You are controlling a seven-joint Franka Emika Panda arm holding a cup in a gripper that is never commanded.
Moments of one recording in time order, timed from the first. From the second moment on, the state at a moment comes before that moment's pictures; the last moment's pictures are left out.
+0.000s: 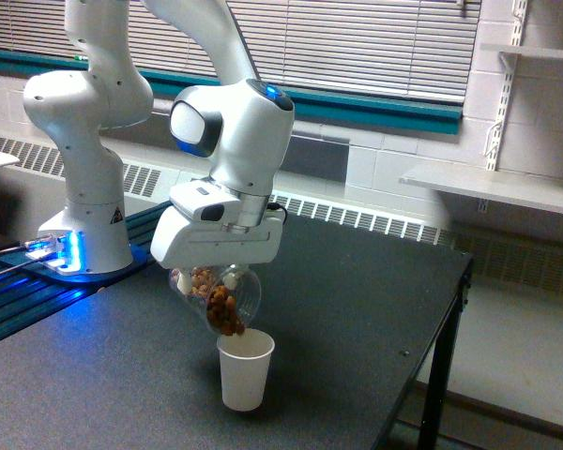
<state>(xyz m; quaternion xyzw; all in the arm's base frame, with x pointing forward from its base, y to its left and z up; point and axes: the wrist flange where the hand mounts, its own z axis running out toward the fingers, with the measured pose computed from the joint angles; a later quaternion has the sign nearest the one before) 0.440 -0.208 0.245 0.83 -0.55 -0.06 0.10</state>
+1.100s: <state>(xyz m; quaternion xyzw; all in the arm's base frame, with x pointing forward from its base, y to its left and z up) 0.445 -0.211 0.251 0.83 -0.55 -0.07 0.11</state>
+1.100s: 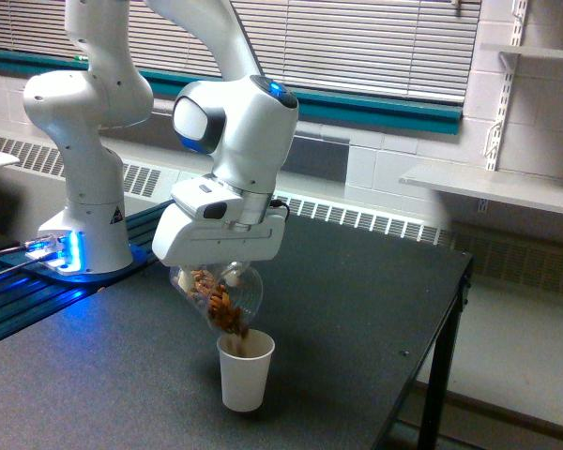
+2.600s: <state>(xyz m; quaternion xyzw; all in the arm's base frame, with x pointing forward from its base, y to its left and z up) 0.452 -0.216 0.251 0.82 -0.55 -0.09 0.10</state>
